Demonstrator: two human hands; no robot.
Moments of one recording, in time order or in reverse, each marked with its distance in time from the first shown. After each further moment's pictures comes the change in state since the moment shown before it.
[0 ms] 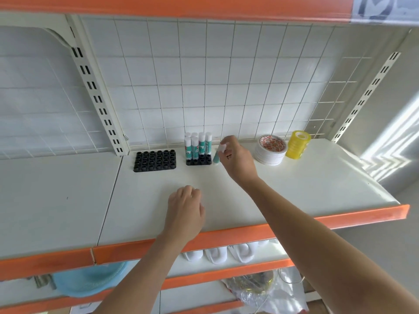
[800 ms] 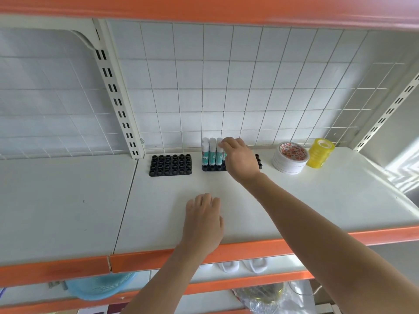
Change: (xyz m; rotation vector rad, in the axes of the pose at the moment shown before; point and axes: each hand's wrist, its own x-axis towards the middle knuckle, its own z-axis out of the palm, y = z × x) left_hand 0.000 0.004 -0.005 0.014 -0.002 0.017; right_hand 0.039 -0.005 0.041 -0.449 -0.028 -0.379
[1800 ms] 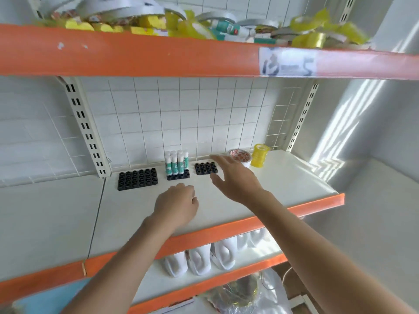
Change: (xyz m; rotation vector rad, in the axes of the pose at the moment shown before) left_hand 0.015 0.042 -0.107 -0.029 -0.310 0.022; right_hand -0.101 -0.042 -0.166 0.004 -0.226 0.305
